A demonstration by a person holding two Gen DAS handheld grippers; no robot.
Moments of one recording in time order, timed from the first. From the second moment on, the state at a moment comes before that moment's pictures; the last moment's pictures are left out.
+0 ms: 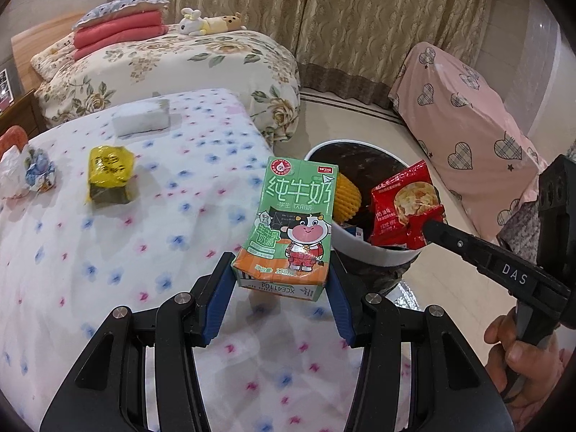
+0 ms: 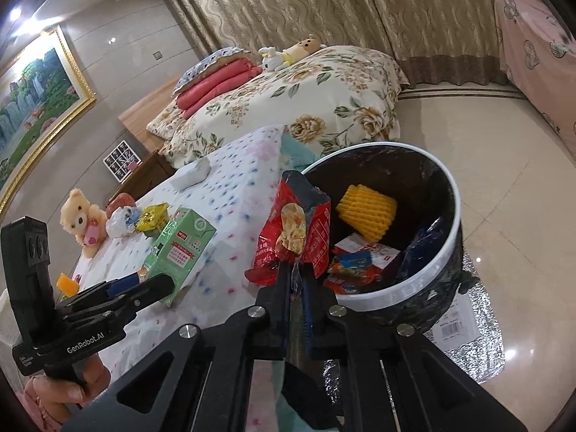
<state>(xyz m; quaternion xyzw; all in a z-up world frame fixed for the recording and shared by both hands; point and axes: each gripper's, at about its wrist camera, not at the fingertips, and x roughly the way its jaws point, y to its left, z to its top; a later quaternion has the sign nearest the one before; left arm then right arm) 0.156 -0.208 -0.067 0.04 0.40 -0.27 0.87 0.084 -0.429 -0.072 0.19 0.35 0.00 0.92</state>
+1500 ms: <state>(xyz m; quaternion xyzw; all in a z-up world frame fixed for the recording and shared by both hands) 0.191 -0.314 -0.083 0.08 0.43 -0.31 0.84 0.113 -0.481 -0.082 0.17 0.38 -0.04 0.91</state>
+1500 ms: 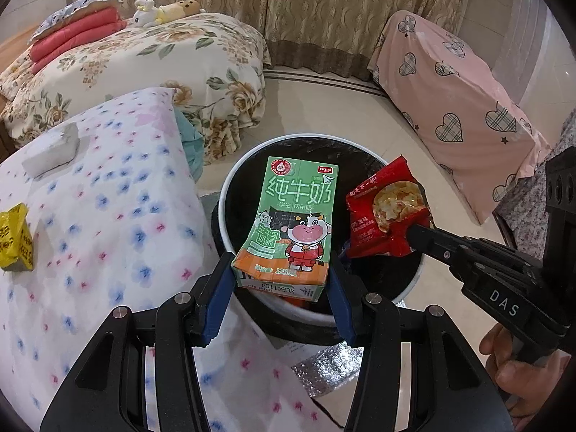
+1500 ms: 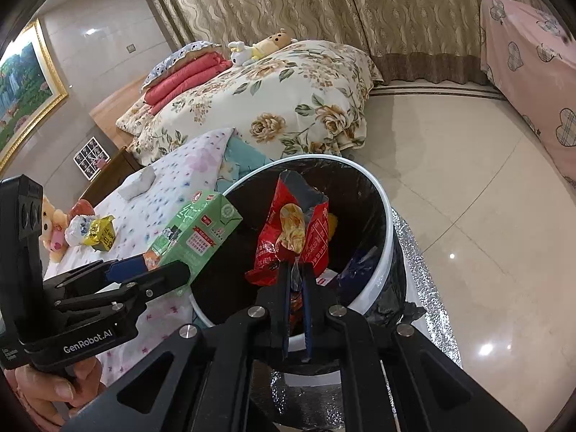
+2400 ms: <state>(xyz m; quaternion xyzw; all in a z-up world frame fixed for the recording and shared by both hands) 0.206 -0.331 -0.091 0.09 0.45 -0.32 0.83 0.127 -0.494 -0.086 0.17 0.39 -0.05 0.90</state>
